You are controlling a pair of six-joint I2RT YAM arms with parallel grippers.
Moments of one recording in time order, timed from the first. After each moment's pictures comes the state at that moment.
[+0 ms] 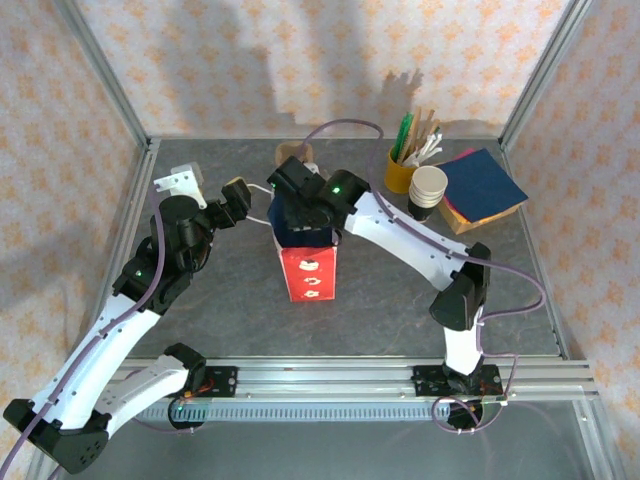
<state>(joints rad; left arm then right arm) -0.44 0.86 1.01 -0.40 -0.39 -0.49 0.95 1.90 2.05 -1.16 0.27 0.66</state>
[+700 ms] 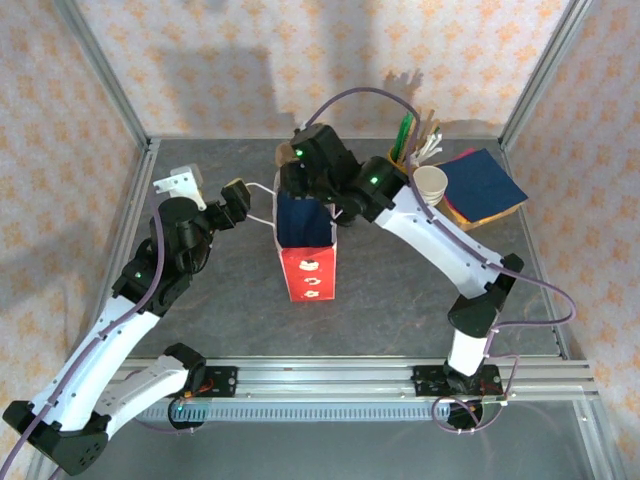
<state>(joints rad) -0.44 0.85 0.99 -0.40 -0.39 -0.49 0.89 1.78 2.10 -0.95 0.20 0.60</state>
